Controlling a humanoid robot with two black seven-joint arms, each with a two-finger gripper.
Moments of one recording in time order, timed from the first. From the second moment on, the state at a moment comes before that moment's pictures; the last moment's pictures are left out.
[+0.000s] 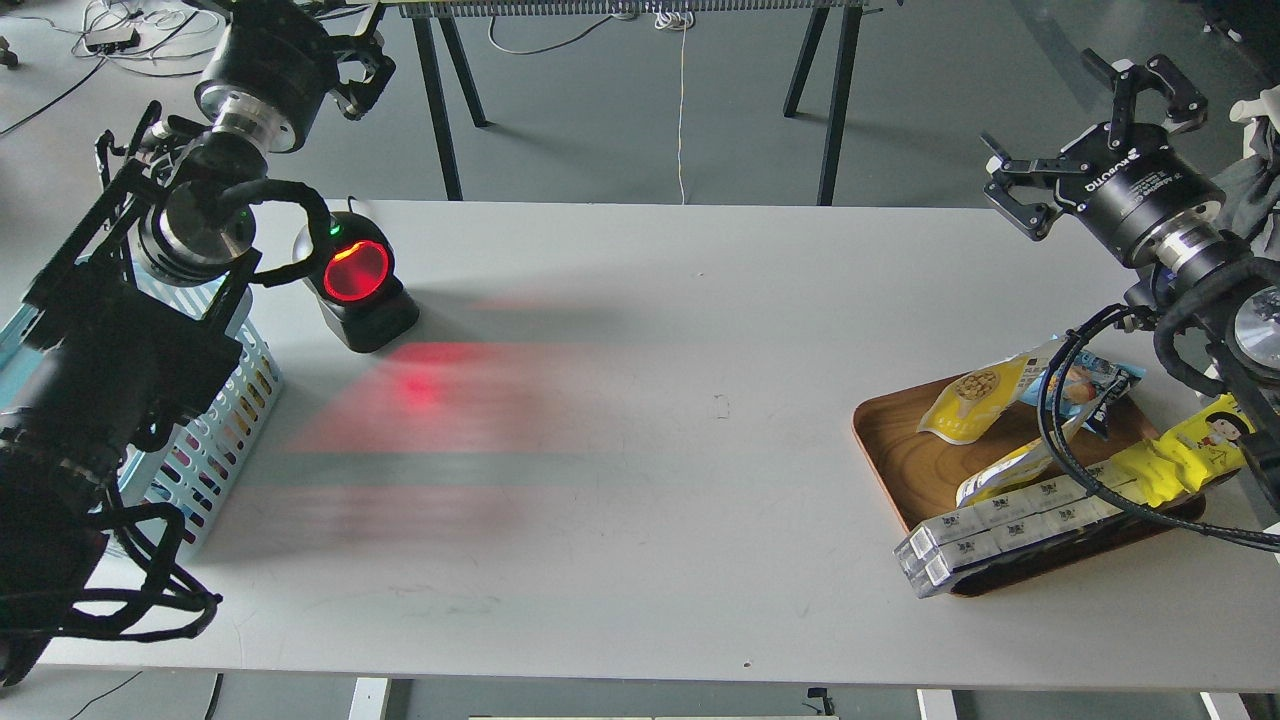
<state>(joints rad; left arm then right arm) -0.87 0.25 -1.13 -0.77 0.11 -0.21 -0.10 0.61 -0.51 1.12 0.98 0.24 0.30 -0.19</state>
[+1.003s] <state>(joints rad) -0.85 0.28 -1.13 -0.74 0.11 -0.20 -0.12 0.70 -0.86 0.89 1.21 0.24 0.23 -0.22</state>
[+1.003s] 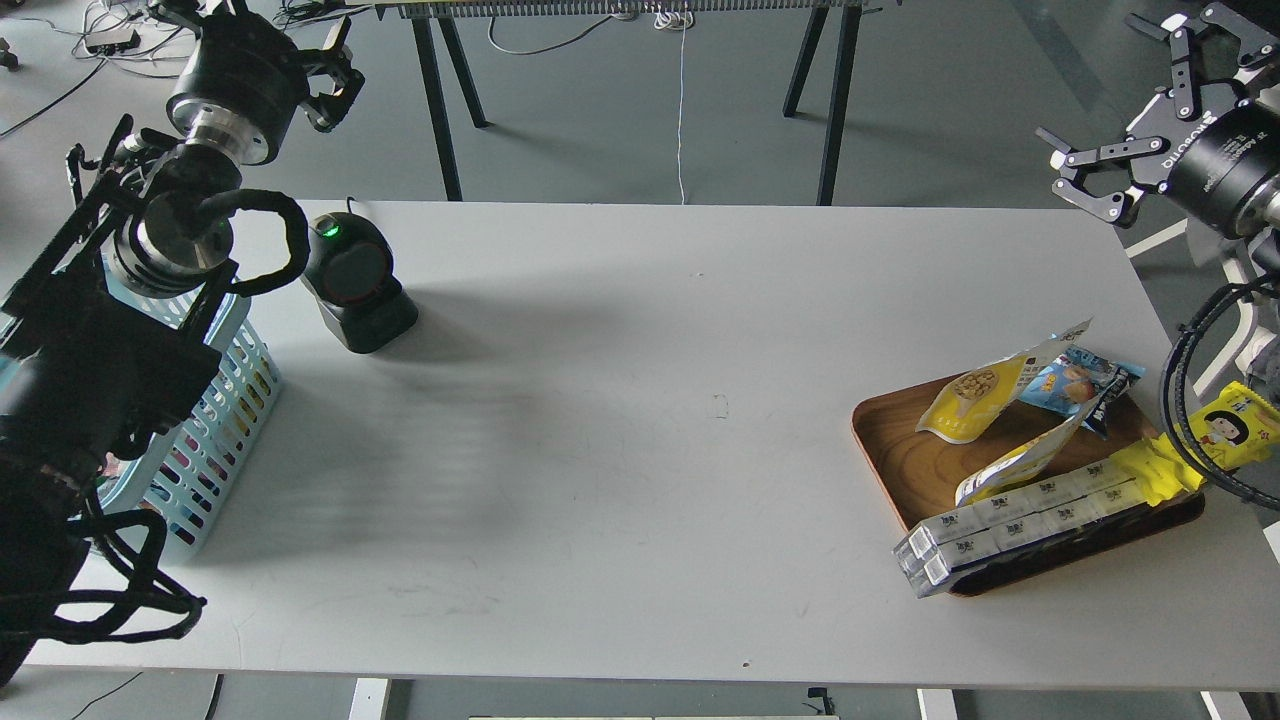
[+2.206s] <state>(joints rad) -0.85 0.28 -1.13 -0.75 0.11 -0.21 -0.14 2.00 -0.84 -0.51 1.35 0.38 -0.07 -0.49</state>
